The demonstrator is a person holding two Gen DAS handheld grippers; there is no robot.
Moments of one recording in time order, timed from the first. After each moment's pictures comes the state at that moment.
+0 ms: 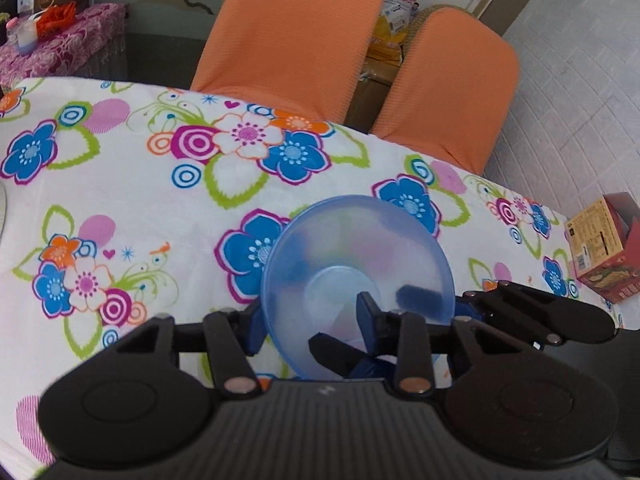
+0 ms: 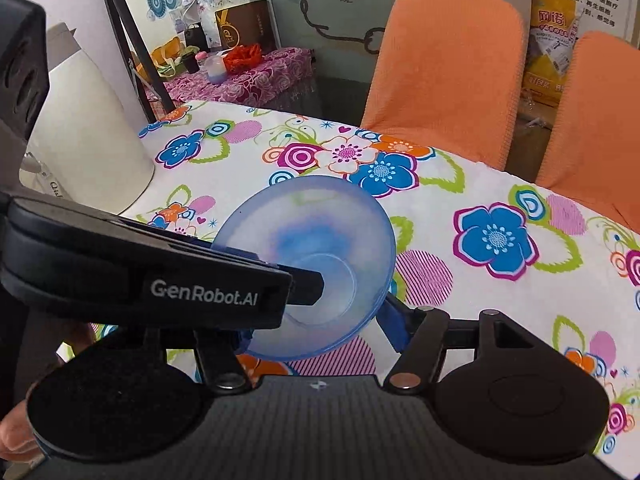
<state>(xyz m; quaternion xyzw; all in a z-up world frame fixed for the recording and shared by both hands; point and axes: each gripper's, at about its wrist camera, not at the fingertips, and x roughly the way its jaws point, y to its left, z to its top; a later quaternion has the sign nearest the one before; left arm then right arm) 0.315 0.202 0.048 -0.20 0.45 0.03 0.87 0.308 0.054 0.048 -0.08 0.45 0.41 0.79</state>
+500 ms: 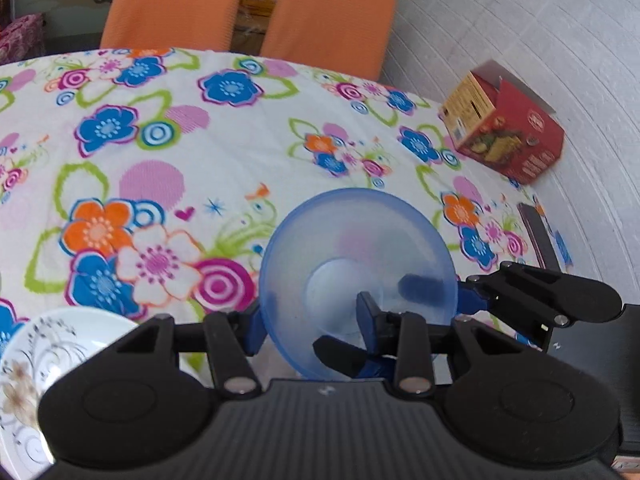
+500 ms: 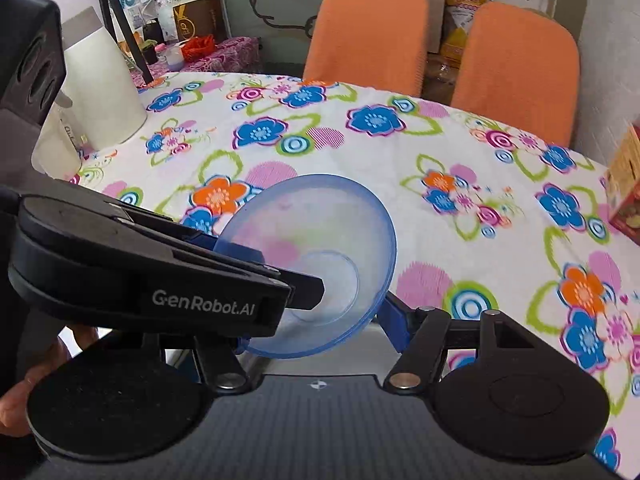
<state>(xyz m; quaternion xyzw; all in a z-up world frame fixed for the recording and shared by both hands) 0.207 0.035 0.055 -0.17 0.48 -0.09 0.86 0.190 -0.101 0.078 -0.10 0.47 0.33 0.81</state>
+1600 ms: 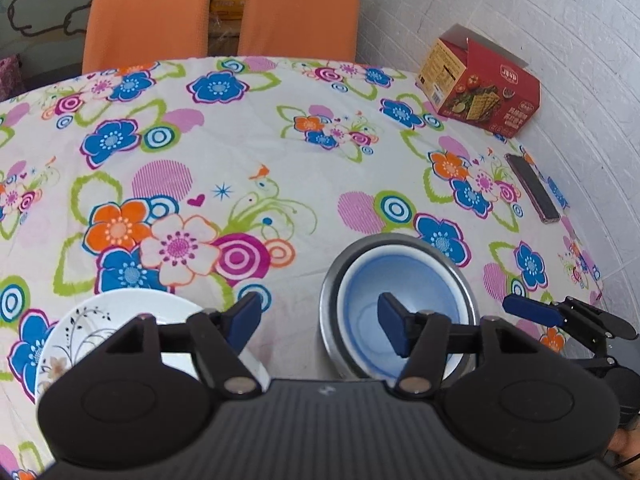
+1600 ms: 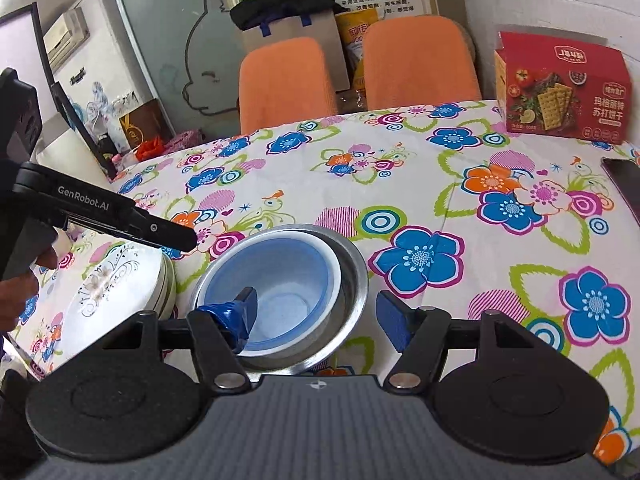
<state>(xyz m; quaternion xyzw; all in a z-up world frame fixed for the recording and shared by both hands) 0.178 0.052 0.061 -0.09 0.49 -0.13 0.86 0.107 -0.215 0.059 0.06 0.41 0.24 0.88</state>
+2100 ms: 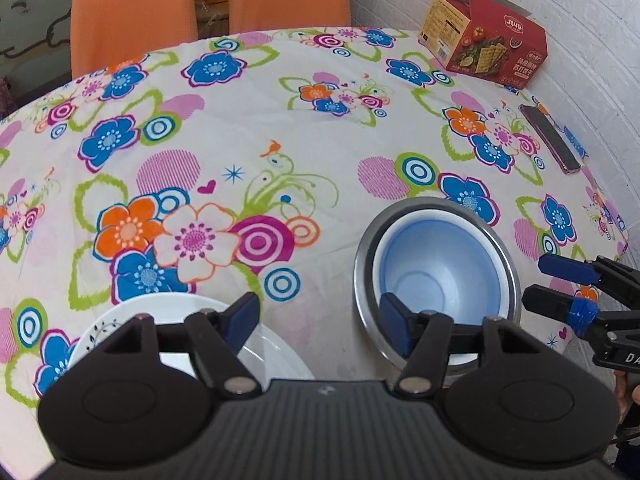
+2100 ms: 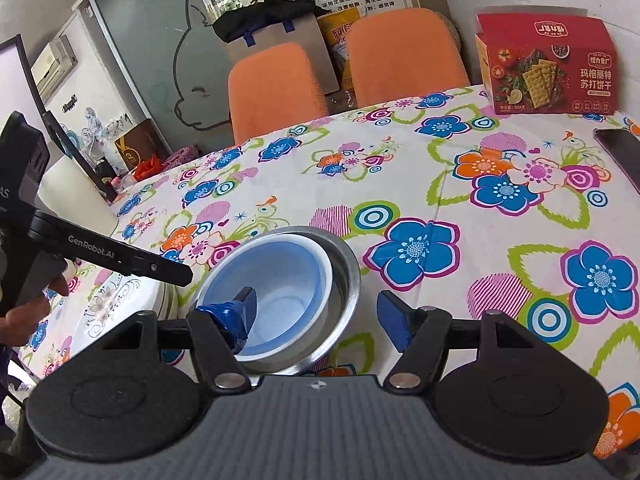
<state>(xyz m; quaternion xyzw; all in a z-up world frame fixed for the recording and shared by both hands) 0.187 0.048 0.047 -0.02 0.52 -0.13 0.85 0.113 -0.228 0.053 0.11 0.41 0.23 0.87</state>
